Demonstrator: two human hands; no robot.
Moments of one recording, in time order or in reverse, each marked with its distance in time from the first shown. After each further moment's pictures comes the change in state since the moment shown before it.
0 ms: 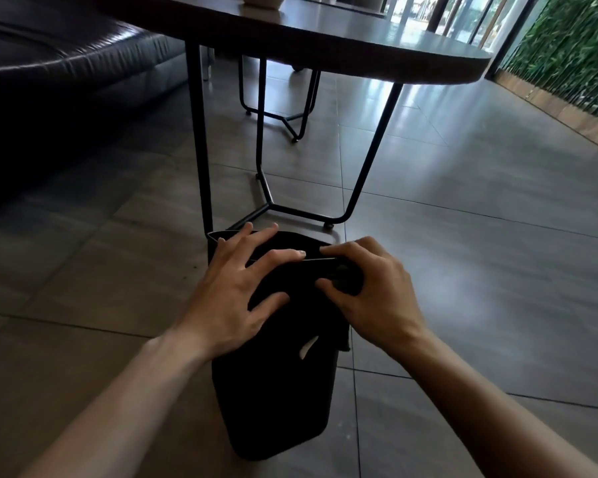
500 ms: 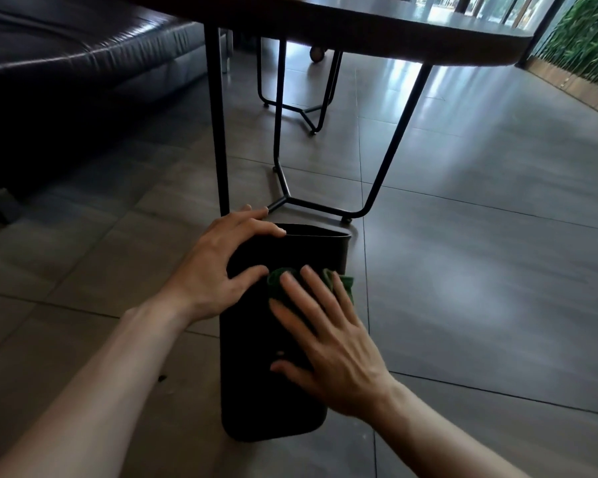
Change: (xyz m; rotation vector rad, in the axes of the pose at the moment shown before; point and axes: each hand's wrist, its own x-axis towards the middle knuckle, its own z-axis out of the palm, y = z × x) left_hand 0.008 -0.038 -0.026 -0.079 0.059 -0.031; right_hand -0.051 0.015 0.094 -0.309 -0.082 -0.599
